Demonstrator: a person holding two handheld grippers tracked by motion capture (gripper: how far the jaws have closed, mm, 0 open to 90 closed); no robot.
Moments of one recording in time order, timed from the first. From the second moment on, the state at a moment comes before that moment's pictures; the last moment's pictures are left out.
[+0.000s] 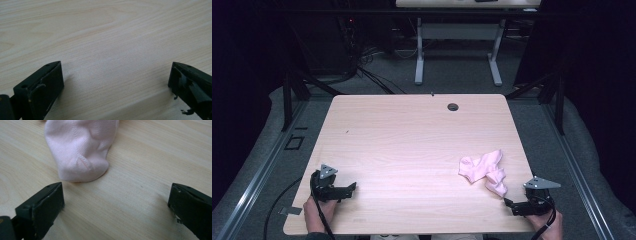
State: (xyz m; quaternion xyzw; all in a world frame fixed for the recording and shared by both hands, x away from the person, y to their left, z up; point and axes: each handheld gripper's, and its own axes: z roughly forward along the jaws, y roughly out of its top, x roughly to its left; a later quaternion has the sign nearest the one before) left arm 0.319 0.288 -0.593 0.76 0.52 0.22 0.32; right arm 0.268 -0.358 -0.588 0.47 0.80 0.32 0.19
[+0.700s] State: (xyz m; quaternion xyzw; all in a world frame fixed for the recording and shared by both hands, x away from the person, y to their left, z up) left arm 0.319 0.288 -0.593 0.76 0.52 0.22 0.32; right arm 0.270 -0.358 -0.587 0.48 0.80 0.32 0.18
